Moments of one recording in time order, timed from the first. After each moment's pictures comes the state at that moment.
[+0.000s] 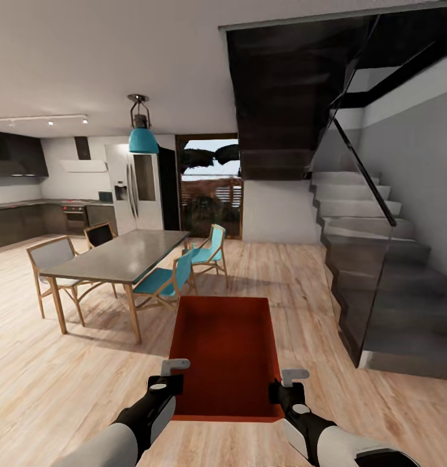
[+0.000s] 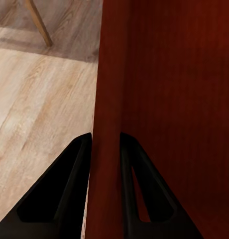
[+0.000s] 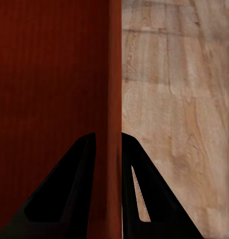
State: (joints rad) left arm -0.64 -0.14 -0.14 -0.31 0.12 0.10 0.30; right arm -0.70 0.11 0.08 0.00 -0.03 -0.29 -0.16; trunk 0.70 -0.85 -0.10
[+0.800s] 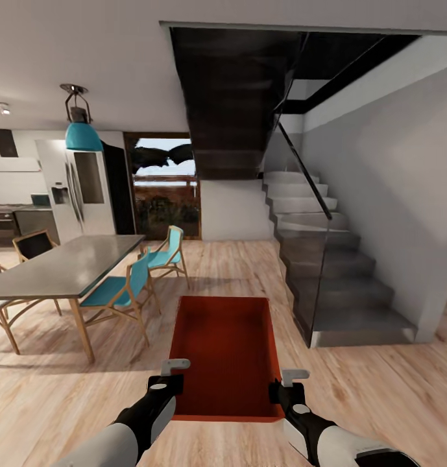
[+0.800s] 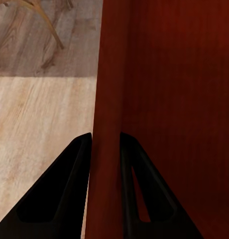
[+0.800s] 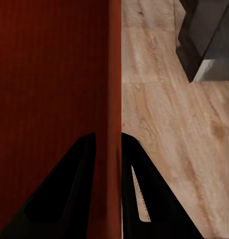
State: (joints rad) left arm -0.64 -0.14 -0.14 -0.31 0.12 0.10 0.30; right arm -0.70 0.11 0.08 0.00 -0.03 -0.29 -0.16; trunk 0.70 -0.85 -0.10
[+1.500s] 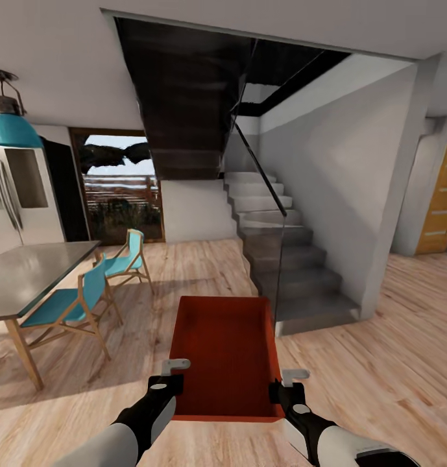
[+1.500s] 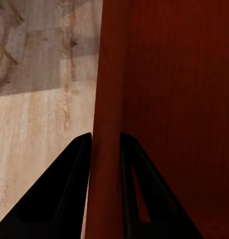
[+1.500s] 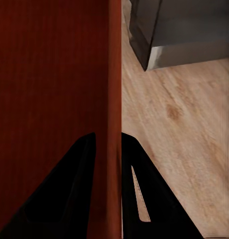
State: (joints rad) left arm -0.64 -0.14 -0.13 -0.31 0.12 0.10 0.30; right arm -0.70 0.11 0.08 0.00 -0.03 -0.29 -0.16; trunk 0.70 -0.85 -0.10
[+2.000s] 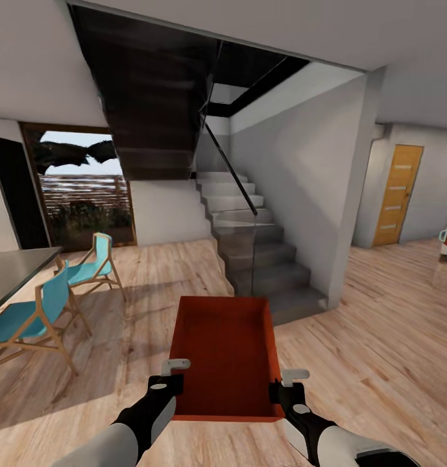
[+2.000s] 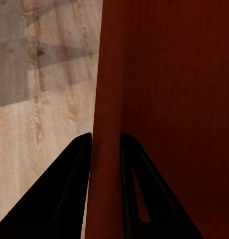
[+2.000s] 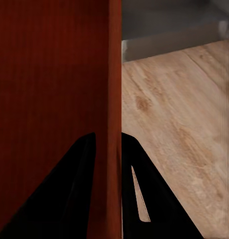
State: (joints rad) left arm -0.64 -0.14 -0.14 -0.31 0.12 0.10 0.30; right arm -0.70 0.11 0.08 0.00 -0.03 -0.29 -0.16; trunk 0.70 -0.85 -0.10
